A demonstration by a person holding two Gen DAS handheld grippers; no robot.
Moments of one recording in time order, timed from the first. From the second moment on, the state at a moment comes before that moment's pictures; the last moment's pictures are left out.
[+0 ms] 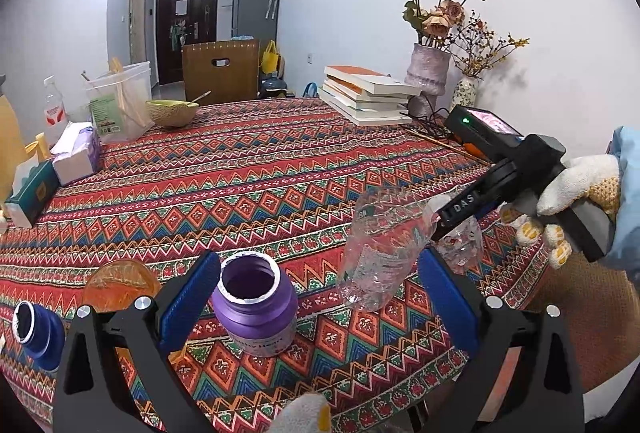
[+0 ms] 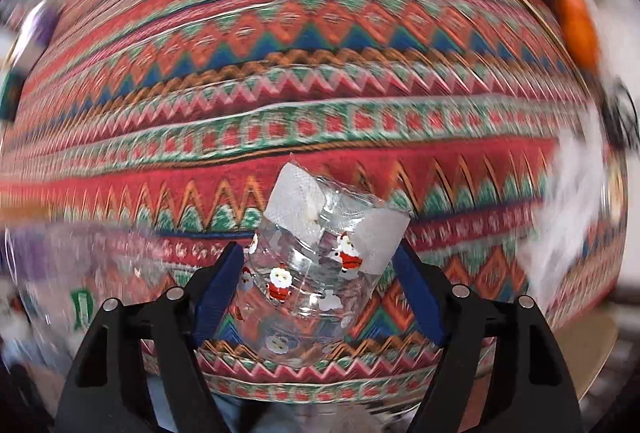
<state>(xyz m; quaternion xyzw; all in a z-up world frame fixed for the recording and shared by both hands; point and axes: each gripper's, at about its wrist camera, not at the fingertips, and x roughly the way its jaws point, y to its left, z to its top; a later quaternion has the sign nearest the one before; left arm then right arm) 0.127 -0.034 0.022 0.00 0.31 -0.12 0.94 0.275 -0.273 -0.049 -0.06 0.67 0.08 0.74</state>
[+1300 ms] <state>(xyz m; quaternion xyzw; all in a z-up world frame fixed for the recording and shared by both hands) 0.139 -0.062 0.011 0.02 0.35 -0.11 0.93 0.295 -0.248 -0.060 -0.06 0.65 0.06 0.76</state>
